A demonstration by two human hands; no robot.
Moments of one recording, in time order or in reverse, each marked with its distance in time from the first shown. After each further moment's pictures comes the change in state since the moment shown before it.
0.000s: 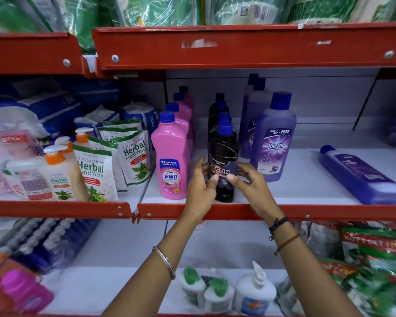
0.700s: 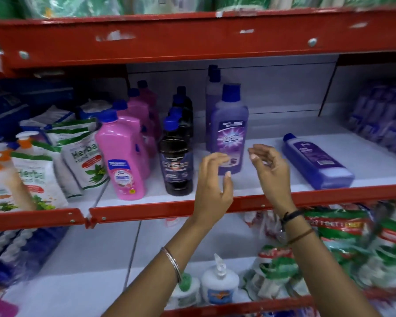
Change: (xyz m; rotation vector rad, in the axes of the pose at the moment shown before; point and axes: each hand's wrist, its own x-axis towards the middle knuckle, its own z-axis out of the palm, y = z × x) left_hand -0.024 0.038 0.108 0.181 0.103 0.508; right_hand -0.020 -0.008 -0.114 -0.107 0.405 -0.070
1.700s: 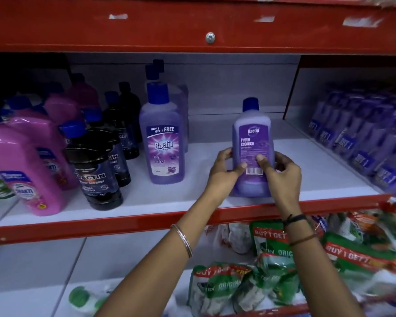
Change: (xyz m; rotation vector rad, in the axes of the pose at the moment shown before) left_hand 0.057 0.029 0.191 -0.430 -0.298 -0.691; right_hand 0.065 0.066 -0.151 -0.183 0.158 0.191
